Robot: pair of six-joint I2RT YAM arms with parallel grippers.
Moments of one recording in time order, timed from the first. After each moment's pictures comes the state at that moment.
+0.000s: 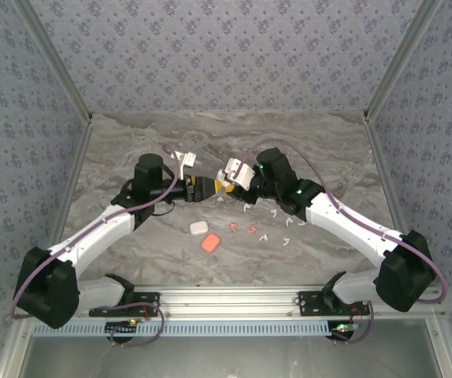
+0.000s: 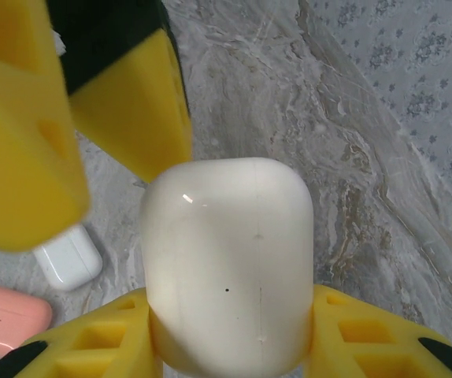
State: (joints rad) left arm -0.49 1.23 0.78 0.09 0.74 -0.62; right arm 0.71 1.33 1.03 -0.25 -0.22 -0.51
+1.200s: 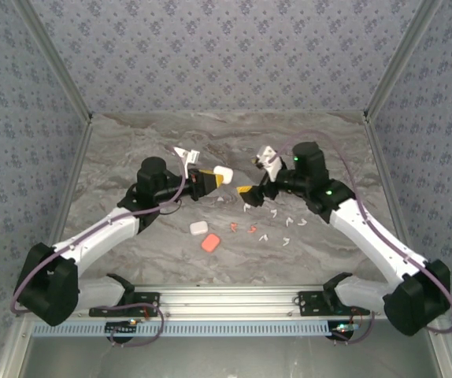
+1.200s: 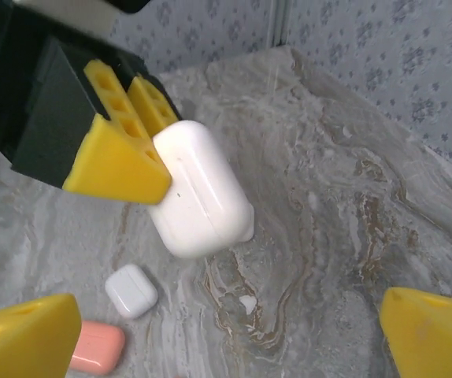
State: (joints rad) left arm -0.56 1.23 0.72 0.36 0.60 -0.56; right arm 0.47 1.14 0.95 -0.23 -0.58 -0.26
